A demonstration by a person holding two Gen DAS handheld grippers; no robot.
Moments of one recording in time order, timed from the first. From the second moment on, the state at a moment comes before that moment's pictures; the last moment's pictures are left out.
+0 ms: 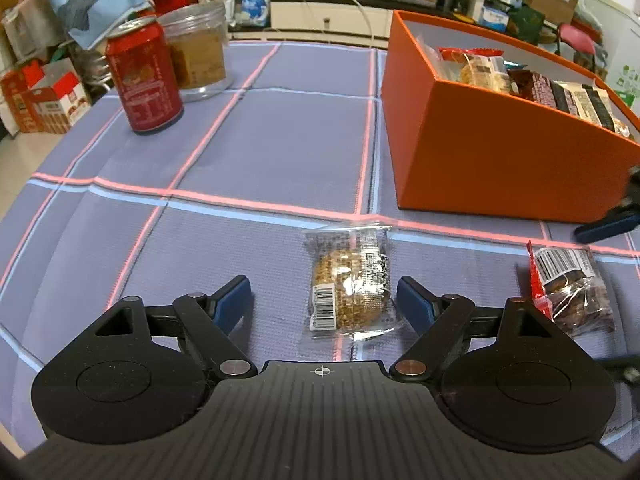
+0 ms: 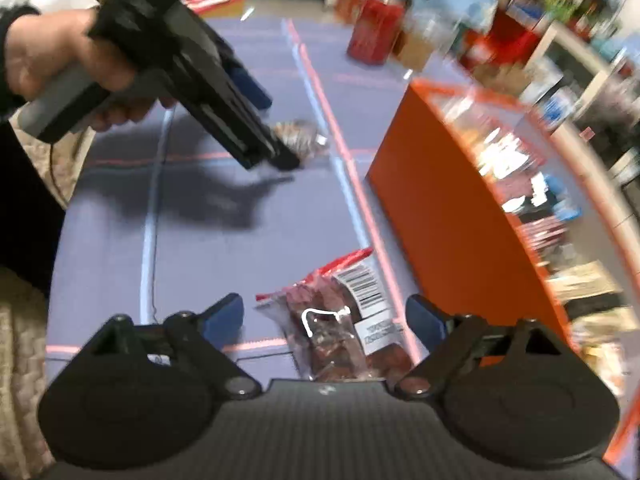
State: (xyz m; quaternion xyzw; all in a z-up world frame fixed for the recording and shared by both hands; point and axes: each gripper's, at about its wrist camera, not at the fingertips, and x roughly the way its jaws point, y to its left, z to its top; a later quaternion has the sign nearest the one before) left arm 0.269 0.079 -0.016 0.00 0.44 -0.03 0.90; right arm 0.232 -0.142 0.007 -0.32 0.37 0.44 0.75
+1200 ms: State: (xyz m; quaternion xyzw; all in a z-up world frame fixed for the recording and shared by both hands) left arm 0.265 0.054 -0.027 0.00 0.43 0.01 0.90; right arm 0.147 -0.197 -0.013 -0.01 0.39 0.10 0.92
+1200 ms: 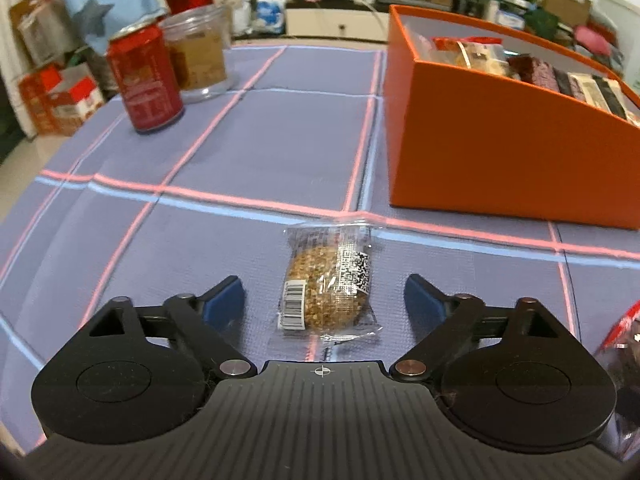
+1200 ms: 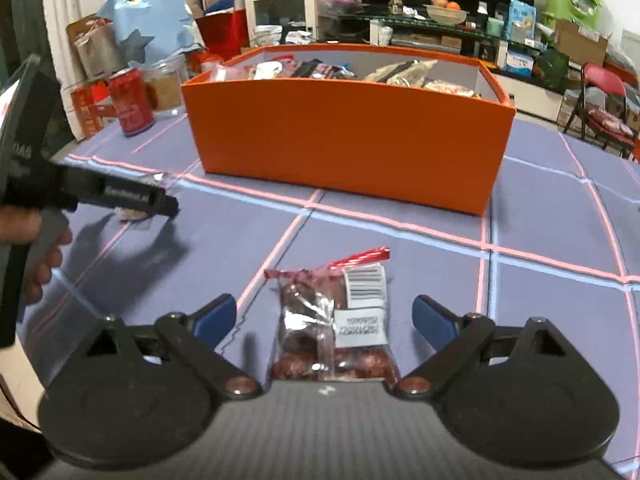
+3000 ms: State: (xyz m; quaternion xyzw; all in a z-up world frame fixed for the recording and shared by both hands) left arm 0.256 0.062 -0.029 0.01 0.42 -0.02 0.91; right arm 0.150 -0.194 -0.026 -0.03 0.41 0.07 0.91
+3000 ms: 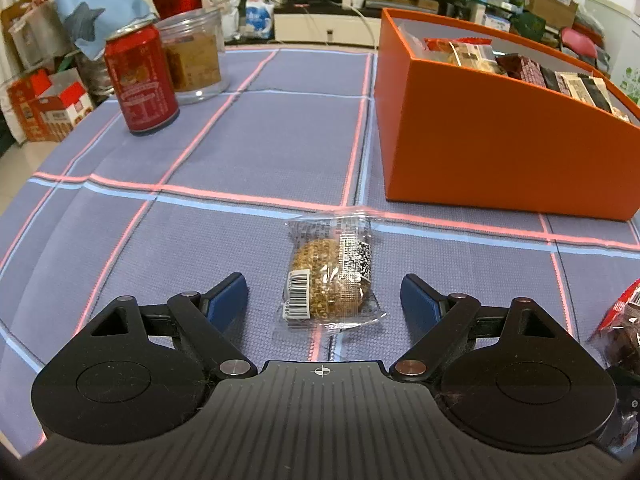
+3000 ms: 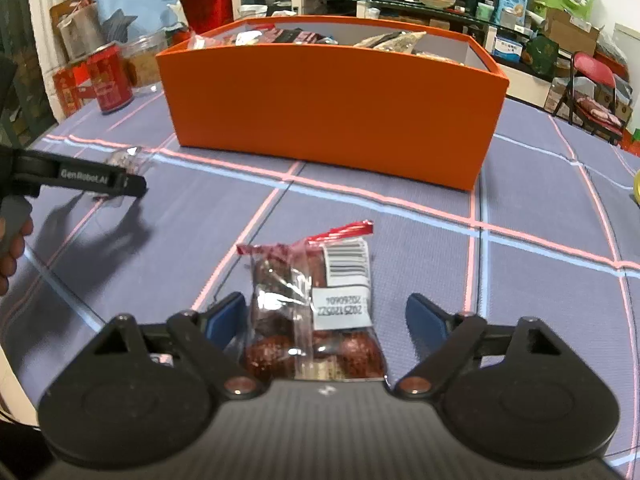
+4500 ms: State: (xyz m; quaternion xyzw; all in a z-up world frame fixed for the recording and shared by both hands) left arm 0.254 0.051 -0.024 0.01 0.43 -0.01 0.90; right arm 0.152 -0.192 -0.023 -0.02 0.42 0.06 0.90
